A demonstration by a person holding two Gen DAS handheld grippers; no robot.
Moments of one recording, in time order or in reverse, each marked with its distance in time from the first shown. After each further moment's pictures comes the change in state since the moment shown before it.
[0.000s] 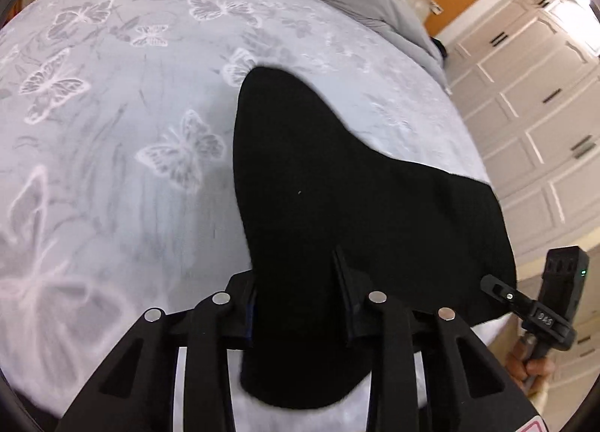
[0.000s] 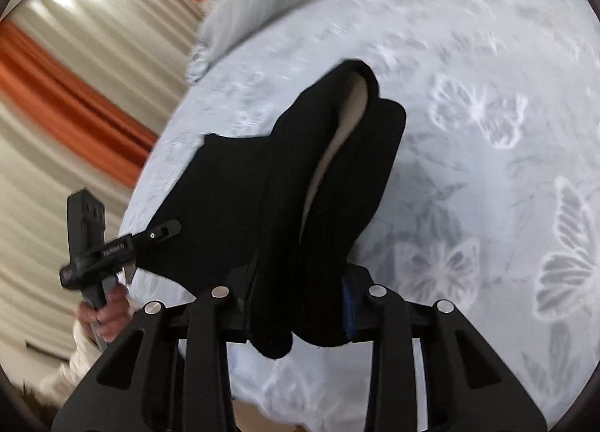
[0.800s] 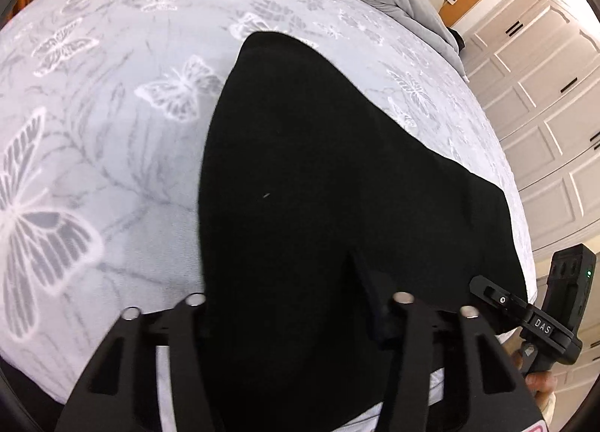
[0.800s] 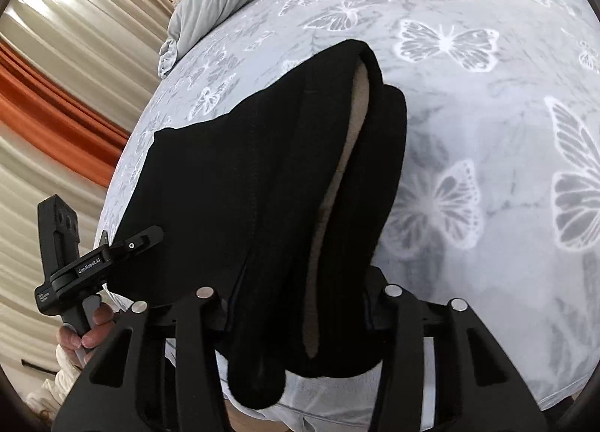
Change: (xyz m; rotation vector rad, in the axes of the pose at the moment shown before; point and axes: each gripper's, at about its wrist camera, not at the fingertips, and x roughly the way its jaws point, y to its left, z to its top) left arm 0.037 -0.005 -0.031 -0.002 0.003 0.106; right arm 0.037 -0.028 -0.029 0.107 0.030 -0.053
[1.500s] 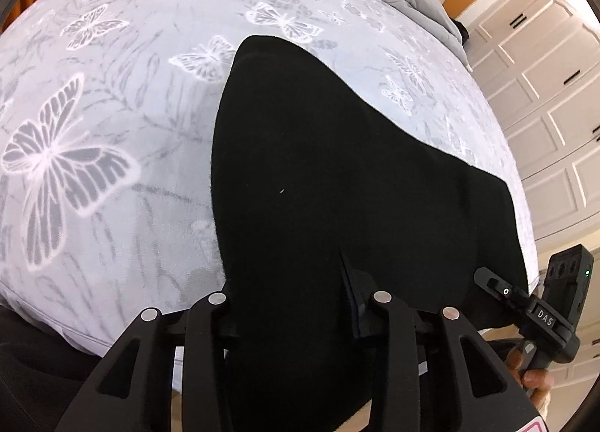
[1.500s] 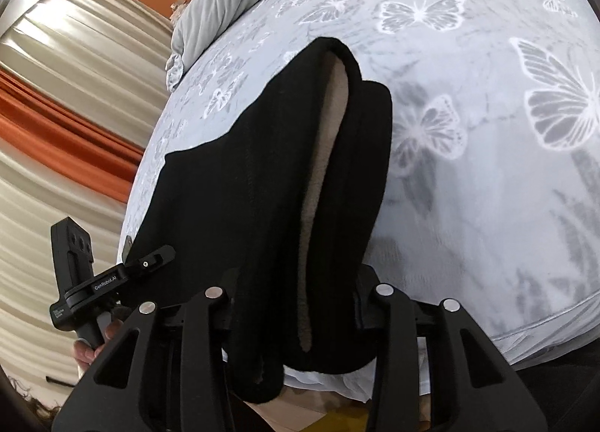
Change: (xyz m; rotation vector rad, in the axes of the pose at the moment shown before) left arm -0.031 0.002 -0.038 -0.008 0.037 0.019; right arm -0.017 0.012 -0.036 0.074 -0.041 0.057
